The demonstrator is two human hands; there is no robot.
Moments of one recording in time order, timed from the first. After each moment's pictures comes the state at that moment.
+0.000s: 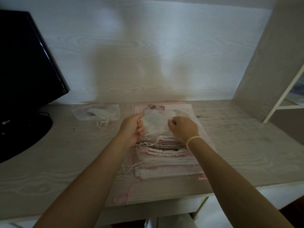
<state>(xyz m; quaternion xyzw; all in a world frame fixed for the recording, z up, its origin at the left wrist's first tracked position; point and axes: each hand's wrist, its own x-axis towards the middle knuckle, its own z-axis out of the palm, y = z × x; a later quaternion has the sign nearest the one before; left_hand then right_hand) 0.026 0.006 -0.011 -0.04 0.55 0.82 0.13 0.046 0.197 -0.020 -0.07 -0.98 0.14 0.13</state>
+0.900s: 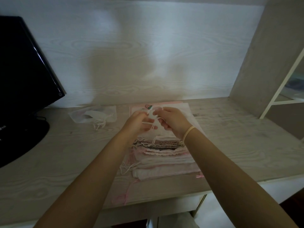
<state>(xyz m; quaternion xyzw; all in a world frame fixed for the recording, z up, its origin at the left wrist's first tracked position) 0.030 0.022 0.003 0.03 0.70 0.70 0.13 0.056 0.172 0.018 -0.02 -0.73 0.68 0.02</state>
